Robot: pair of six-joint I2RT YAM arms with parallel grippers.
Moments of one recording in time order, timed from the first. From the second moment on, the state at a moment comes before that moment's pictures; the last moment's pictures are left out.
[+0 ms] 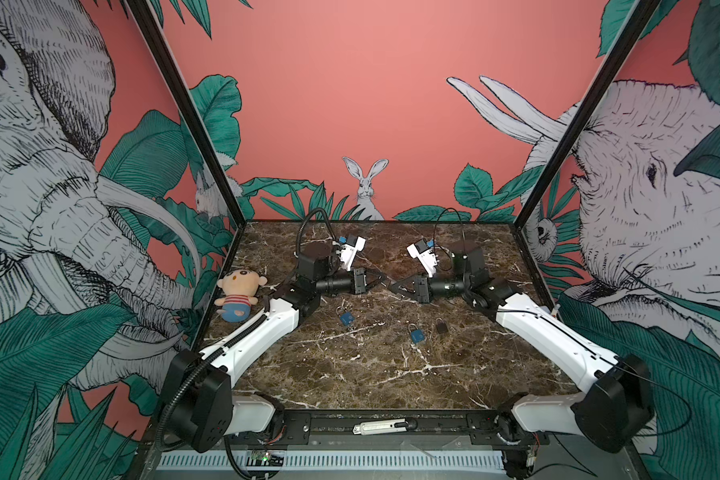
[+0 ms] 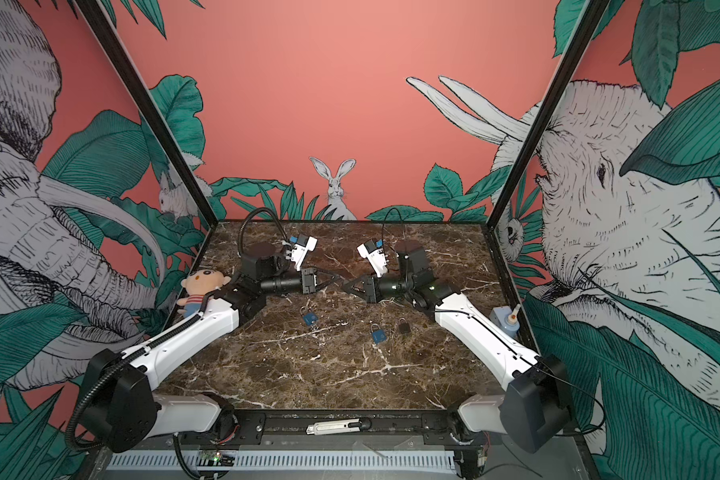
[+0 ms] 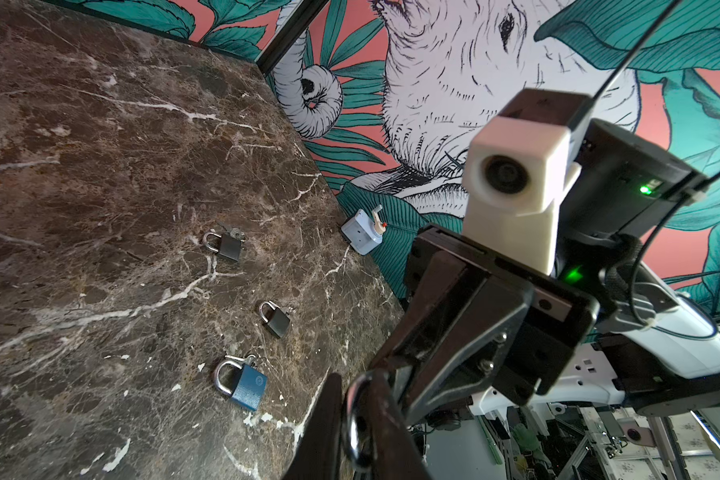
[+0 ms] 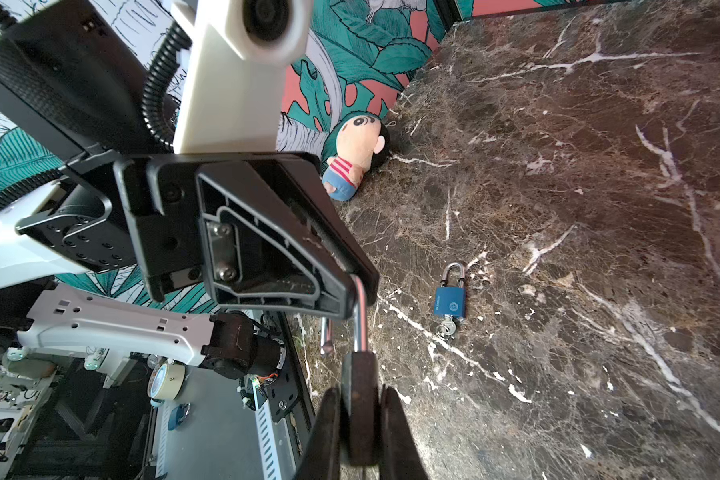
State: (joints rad) left arm -0.51 1.32 0.93 0.09 0.80 -0.65; right arm 0.53 1.32 1.07 -0.27 -0.77 0.33
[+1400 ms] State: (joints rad) left arm -0.50 1.31 0.89 0.26 0.91 -0.65; right arm 0.51 1.26 0.97 0.00 -0.93 0.76
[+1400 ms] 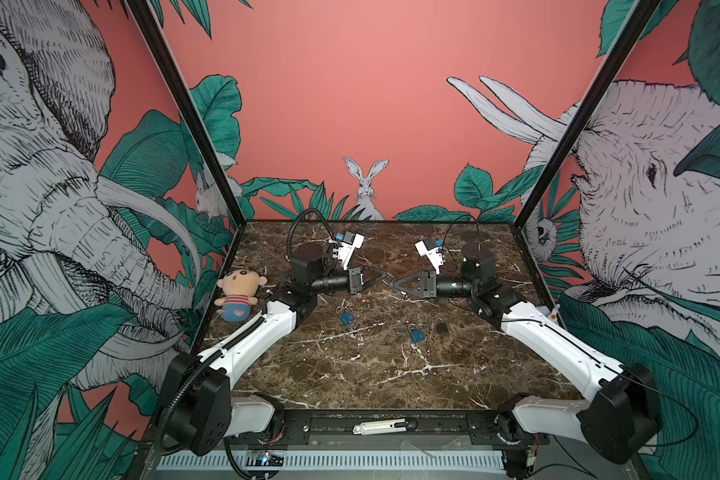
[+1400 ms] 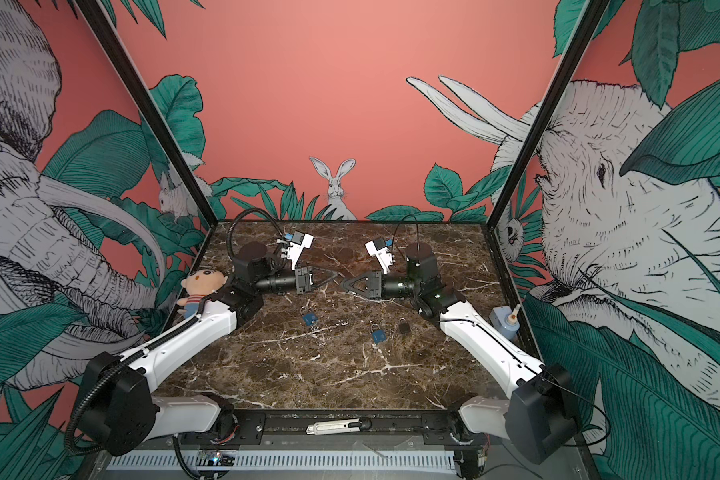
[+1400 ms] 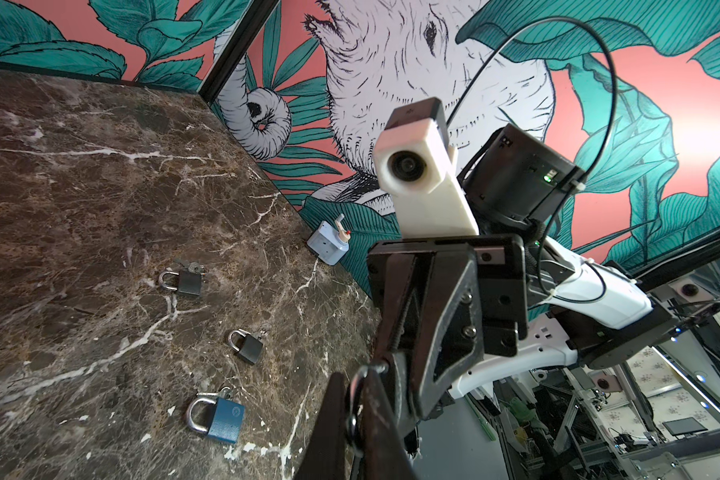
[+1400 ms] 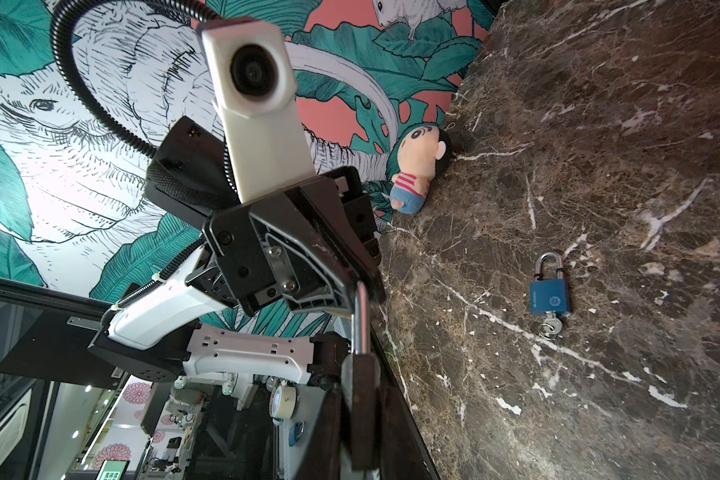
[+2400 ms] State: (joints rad) left arm -0.59 1.25 0.79 0.33 0.79 -0.71; right arm 0.50 1.27 0.97 -0.06 -0.98 0.75
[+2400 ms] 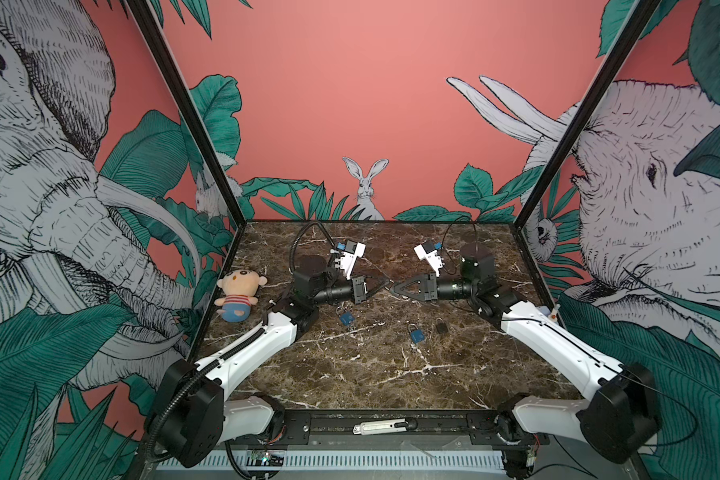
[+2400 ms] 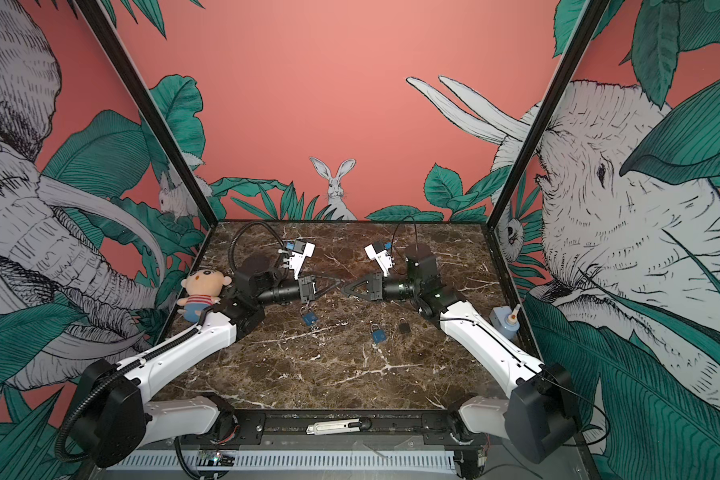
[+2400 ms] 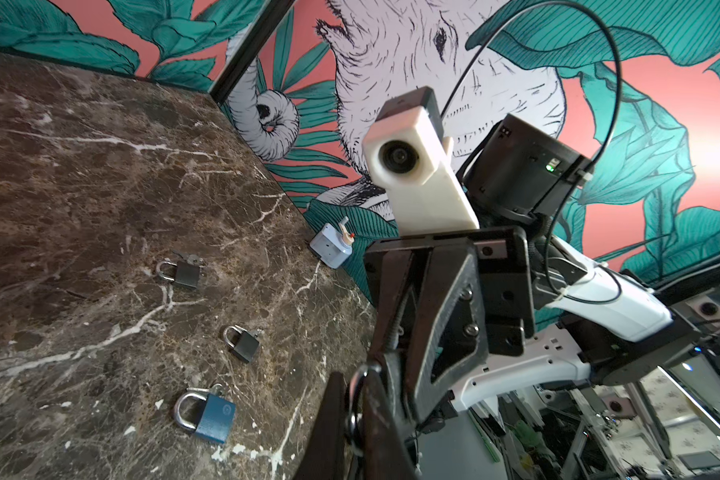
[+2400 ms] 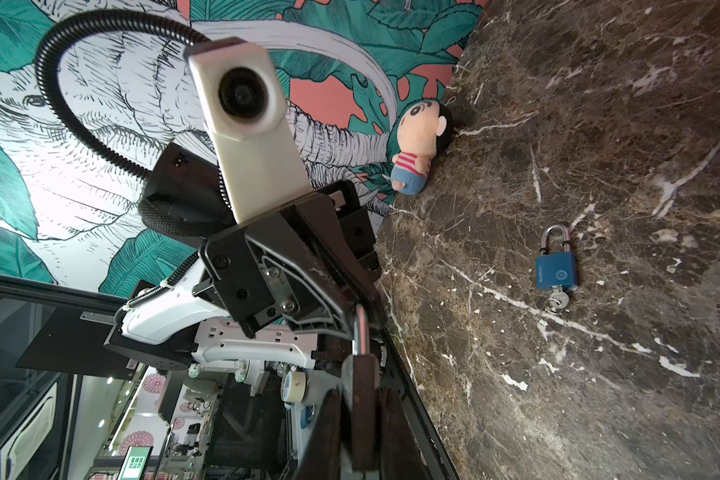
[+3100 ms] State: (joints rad) left arm -0.54 1.21 0.78 0.34 0.81 -0.79; right arm 0.51 1.29 0.97 0.02 -0.99 0.70
